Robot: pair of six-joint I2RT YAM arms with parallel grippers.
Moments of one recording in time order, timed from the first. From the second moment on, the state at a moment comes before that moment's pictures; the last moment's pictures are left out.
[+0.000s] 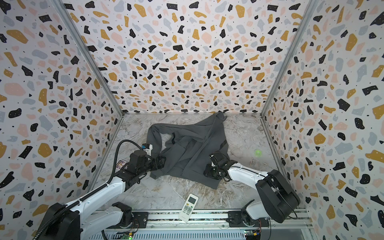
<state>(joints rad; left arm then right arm) -0.39 1.06 0.44 -0.05 0.07 -0.47 0.60 1.42 0.61 -0.27 -0.24 0.78</state>
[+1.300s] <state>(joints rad) -0.10 0.96 0.35 0.03 0.28 -0.56 0.92 1.95 1.49 -0.47 -0.07 0.77</state>
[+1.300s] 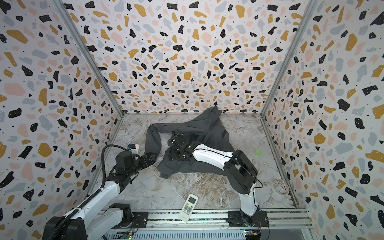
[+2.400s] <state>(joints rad) -0.09 0.78 0.24 0.05 0.39 -0.61 1.02 2.25 1.86 -0.78 0.24 0.85</state>
